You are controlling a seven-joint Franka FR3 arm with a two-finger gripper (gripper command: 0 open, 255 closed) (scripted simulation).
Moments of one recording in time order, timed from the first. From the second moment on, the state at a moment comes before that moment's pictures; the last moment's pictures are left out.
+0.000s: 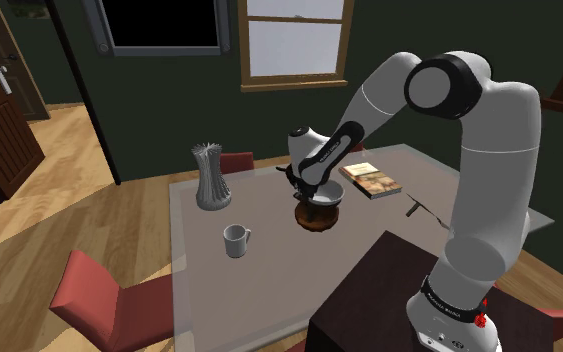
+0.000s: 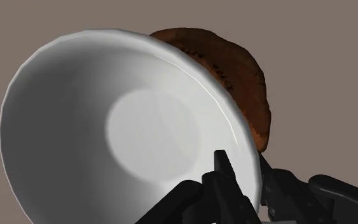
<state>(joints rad) -0.09 0.31 -0.02 -2.24 -0.42 2.50 0.31</state>
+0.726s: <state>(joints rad) -0.09 0.33 -0.02 -2.24 -0.44 2.53 0.33</state>
